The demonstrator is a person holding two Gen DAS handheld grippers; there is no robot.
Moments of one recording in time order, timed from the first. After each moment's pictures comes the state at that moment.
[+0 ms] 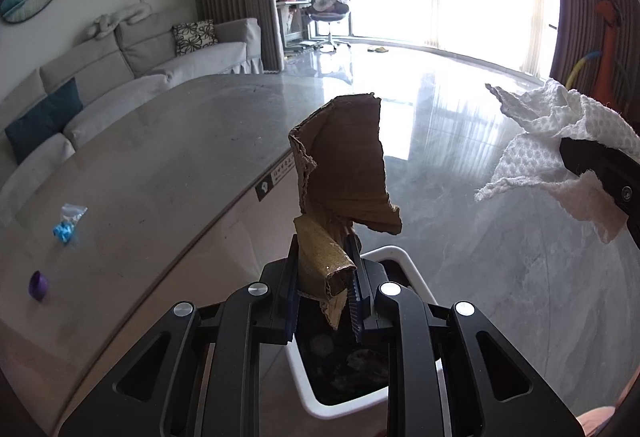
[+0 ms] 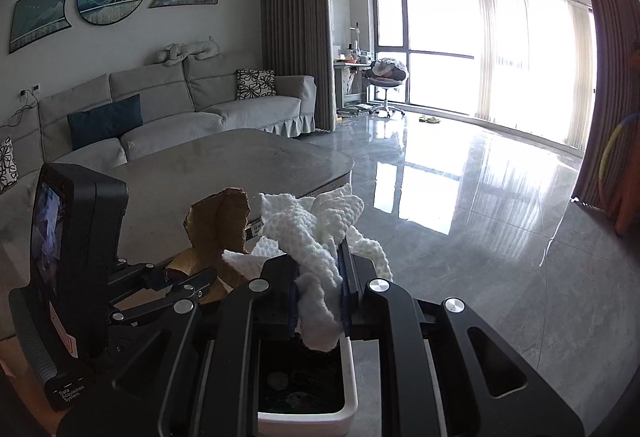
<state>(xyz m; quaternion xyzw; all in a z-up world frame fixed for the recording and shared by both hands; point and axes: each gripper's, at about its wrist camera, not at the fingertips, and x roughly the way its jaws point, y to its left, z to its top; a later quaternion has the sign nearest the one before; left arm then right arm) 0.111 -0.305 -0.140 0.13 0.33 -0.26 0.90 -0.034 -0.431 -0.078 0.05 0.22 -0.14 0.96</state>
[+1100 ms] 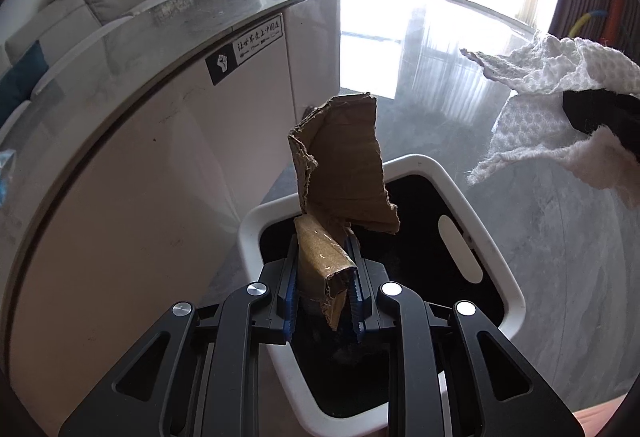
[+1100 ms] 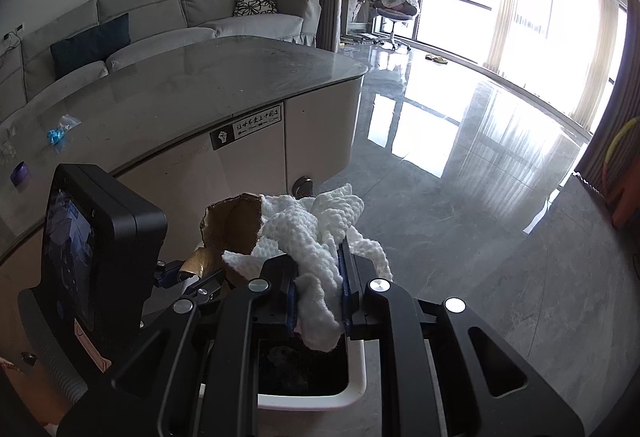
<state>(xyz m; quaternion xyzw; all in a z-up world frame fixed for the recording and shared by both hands) 0.158 -0.322 -0.266 0.16 0.43 -0.27 0.84 0.042 -0.429 -0.162 0.03 0.36 -0.14 0.92</state>
